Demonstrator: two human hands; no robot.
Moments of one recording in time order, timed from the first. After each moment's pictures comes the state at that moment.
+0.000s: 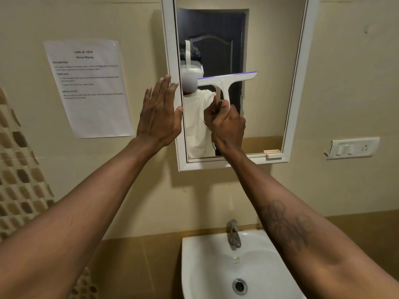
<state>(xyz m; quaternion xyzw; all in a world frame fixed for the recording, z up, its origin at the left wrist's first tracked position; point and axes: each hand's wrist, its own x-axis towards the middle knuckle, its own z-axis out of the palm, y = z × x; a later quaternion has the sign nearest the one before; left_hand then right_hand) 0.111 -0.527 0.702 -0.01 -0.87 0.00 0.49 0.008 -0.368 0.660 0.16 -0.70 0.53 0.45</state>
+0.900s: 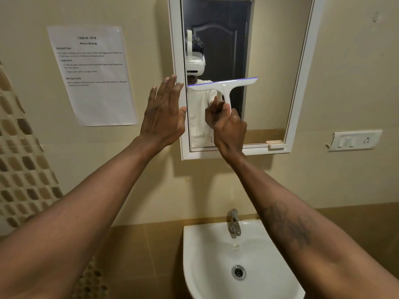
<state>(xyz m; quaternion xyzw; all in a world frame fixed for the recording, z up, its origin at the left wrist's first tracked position) 0.126 -0.526 0.680 -0.01 -0.88 0.00 0.47 0.028 -0.369 0.627 0.17 -0.70 0.55 0.43</state>
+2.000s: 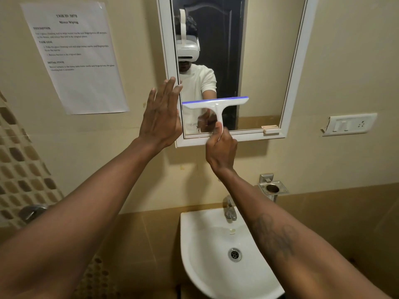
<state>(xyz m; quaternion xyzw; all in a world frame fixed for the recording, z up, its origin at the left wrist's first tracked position) 0.120 -0.518 0.641 -0.03 -0.90 -0.01 0.44 0.047 -0.371 0.544 0.11 -0.75 0.54 0.37</state>
